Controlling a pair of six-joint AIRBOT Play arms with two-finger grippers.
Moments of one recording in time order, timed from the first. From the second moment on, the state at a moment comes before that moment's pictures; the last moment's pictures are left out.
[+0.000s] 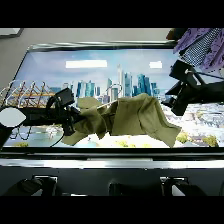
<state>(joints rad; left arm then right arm) -0.39 -0.93 0.99 0.99 -1.03 -0.52 -0.08 -1.04 1.29 -1.05 1.35 0.32</state>
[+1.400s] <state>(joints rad) -0.42 -0.91 0.99 0.99 -0.81 -0.67 0.00 -1.03 1.26 -1.01 1.38 0.23</state>
